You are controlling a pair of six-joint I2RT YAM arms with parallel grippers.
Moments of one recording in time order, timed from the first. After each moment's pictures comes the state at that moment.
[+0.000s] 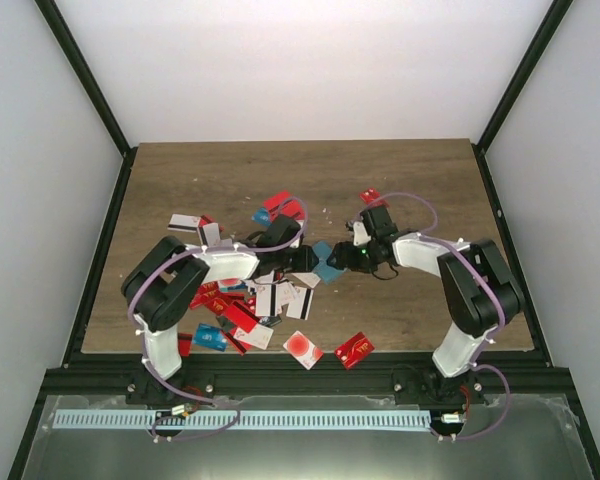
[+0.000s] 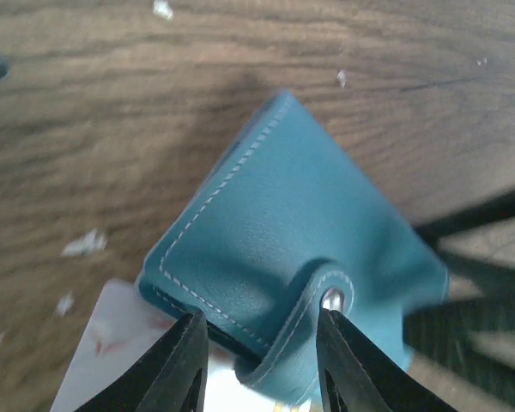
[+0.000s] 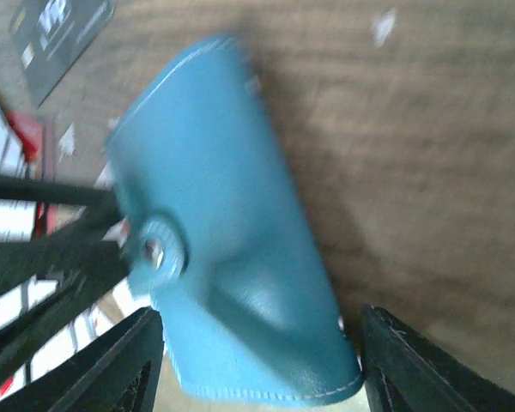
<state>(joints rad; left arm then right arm) -0.72 1.84 0.97 0.02 0.22 -0.67 0.40 1.72 0.91 -0.25 -0.42 0.39</state>
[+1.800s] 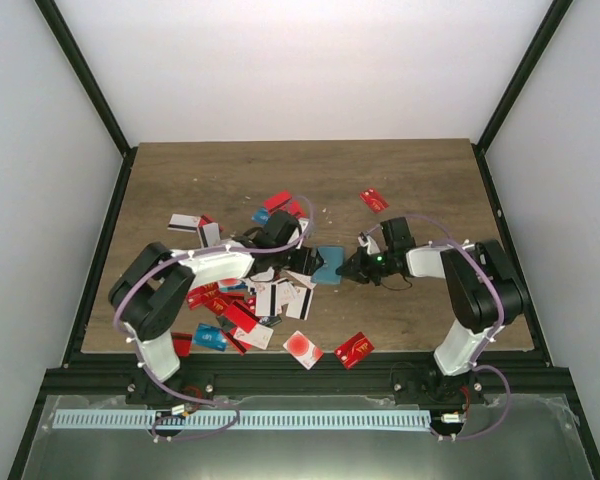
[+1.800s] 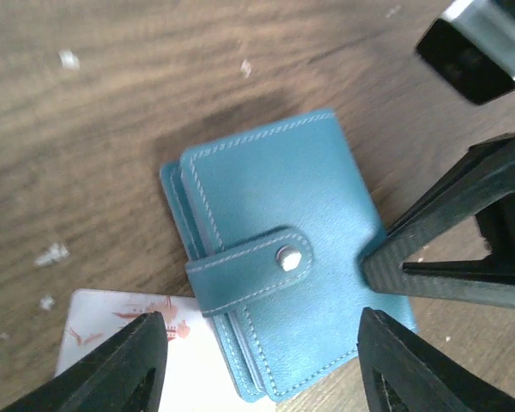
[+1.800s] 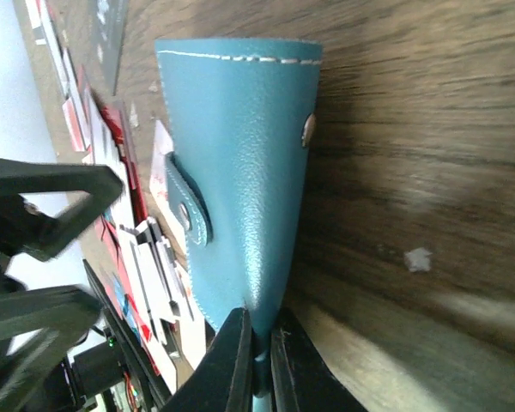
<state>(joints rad) -0.72 1.81 1.01 -0.08 0.28 -0.41 0.27 1.72 0.70 -0.02 -0.81 0.63</state>
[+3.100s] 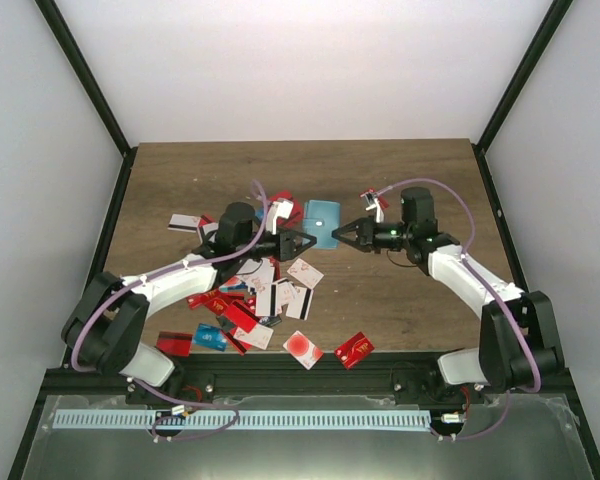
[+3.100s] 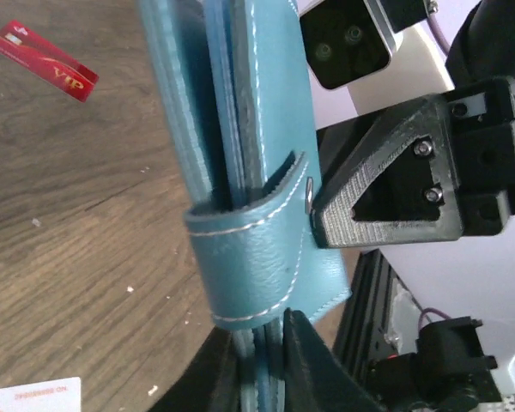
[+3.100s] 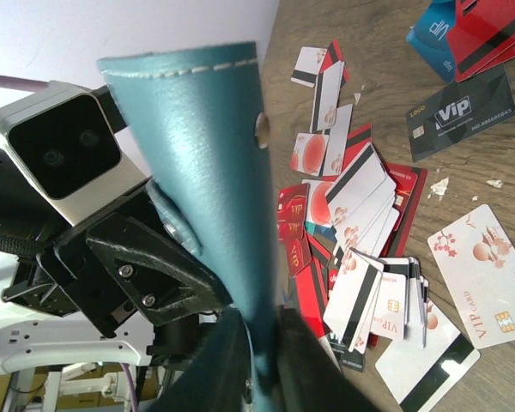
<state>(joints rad) -0.60 1.49 0.79 0.37 0.66 -0.60 0.27 1.35 0.80 0.00 -1.02 0.70</state>
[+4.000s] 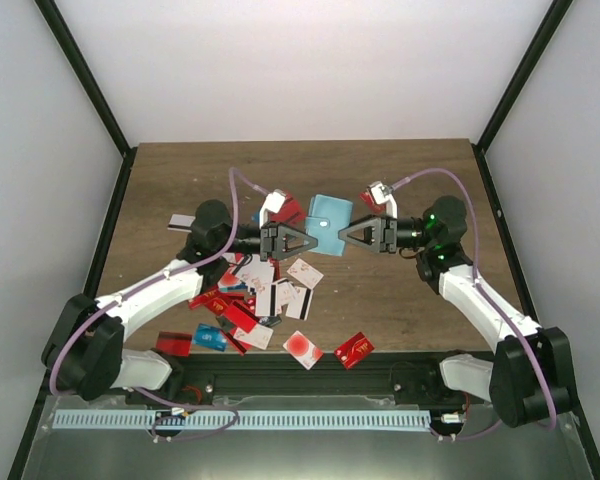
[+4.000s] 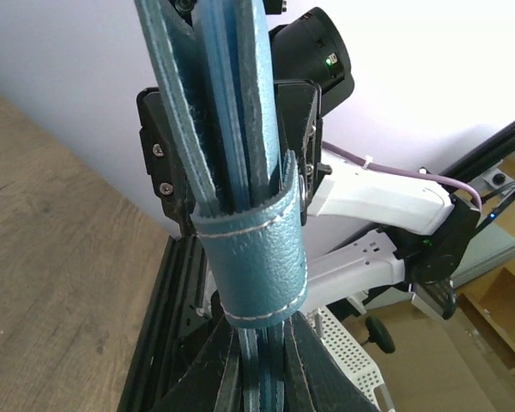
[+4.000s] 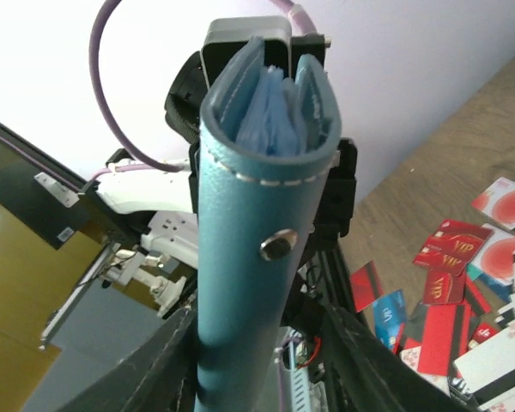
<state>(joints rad) -0.59 1.34 0.79 0.67 1.05 -0.95 0.24 1.17 0.70 0.65 -1.34 1.01</state>
